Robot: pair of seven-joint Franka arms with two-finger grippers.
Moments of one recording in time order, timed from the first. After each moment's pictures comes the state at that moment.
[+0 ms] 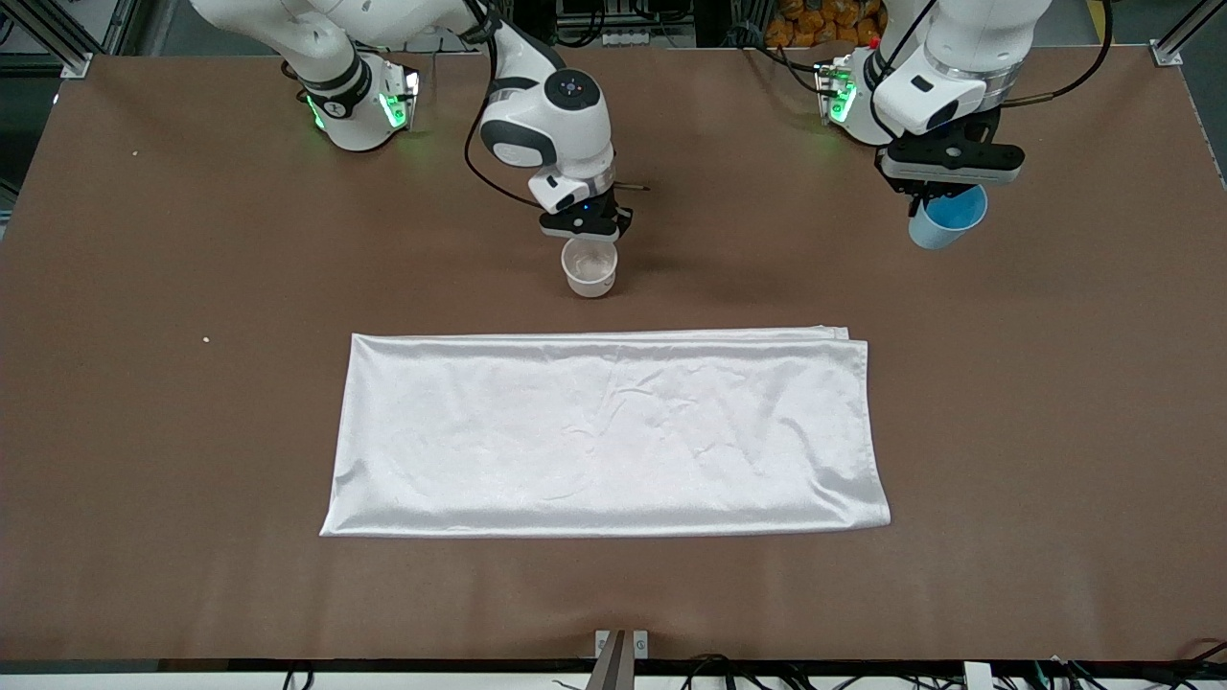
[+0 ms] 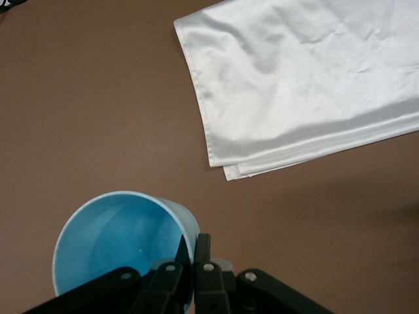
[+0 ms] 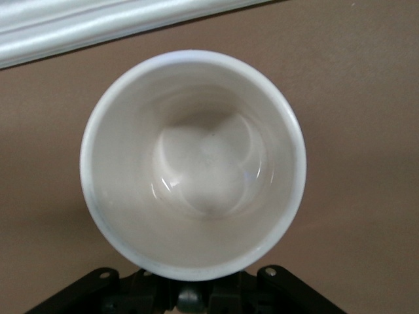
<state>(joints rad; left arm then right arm) -0.16 -0.40 -0.25 -2.23 0.12 1.95 -0.16 0.38 0.46 0.63 -2.14 -0.54 2.55 1.58</state>
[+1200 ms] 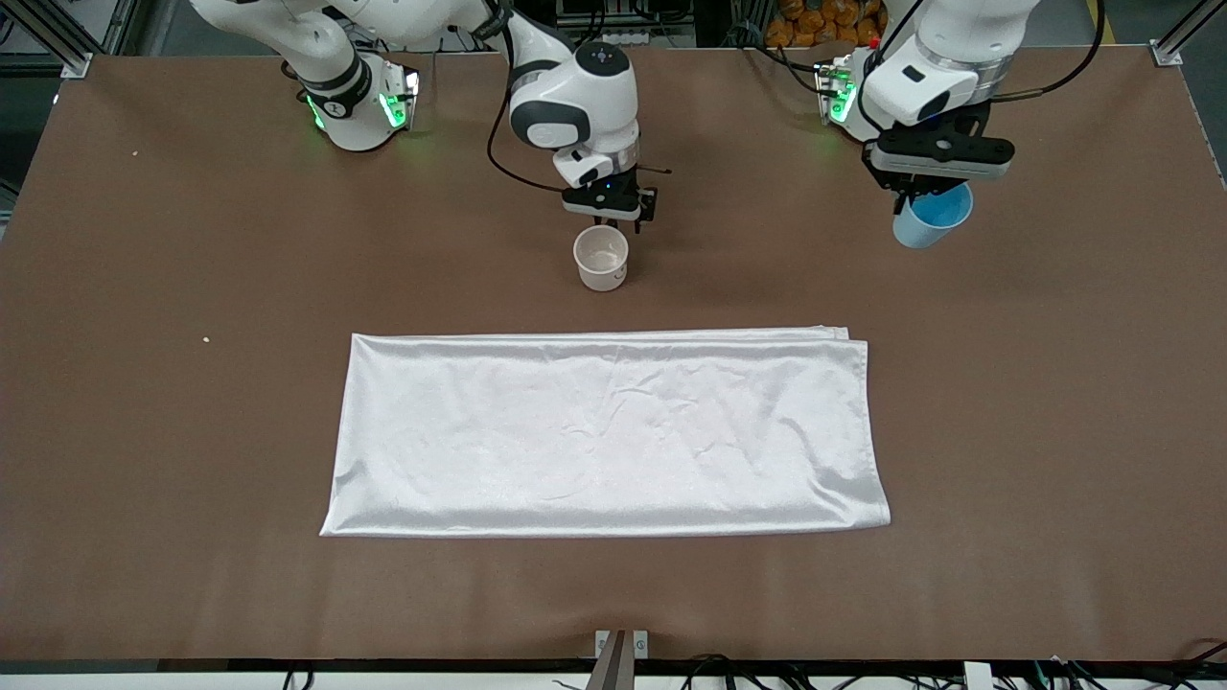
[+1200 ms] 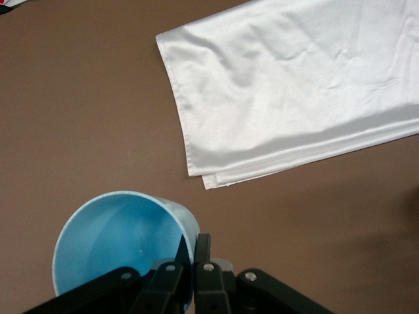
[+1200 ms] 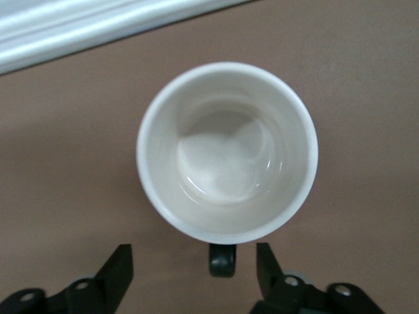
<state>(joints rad) -0.17 -0.39 -0.29 -2.19 0.07 1.96 -0.20 0.39 0.52 0.73 -2.04 -0.73 2.42 1.83</state>
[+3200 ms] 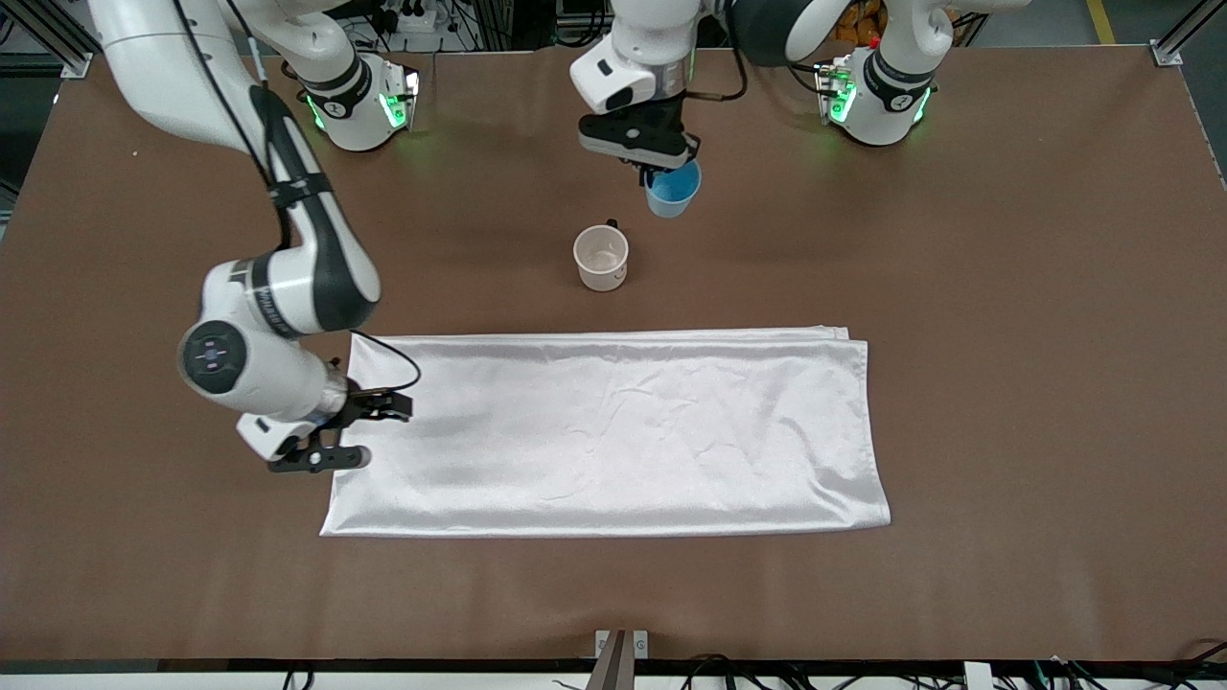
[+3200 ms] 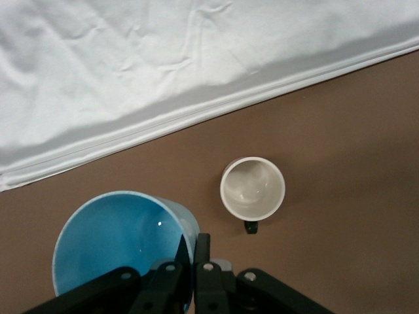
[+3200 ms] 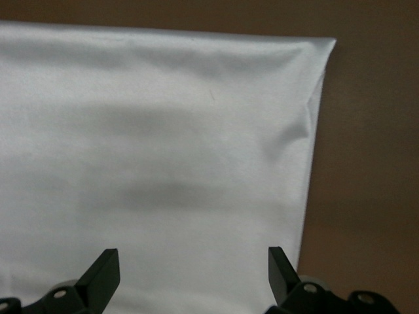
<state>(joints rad) -0.23 0.16 -0.79 -1.82 0.18 2.00 -0.76 0.25 0.53 -0.09 -1.60 0.15 2.08 -0.01</state>
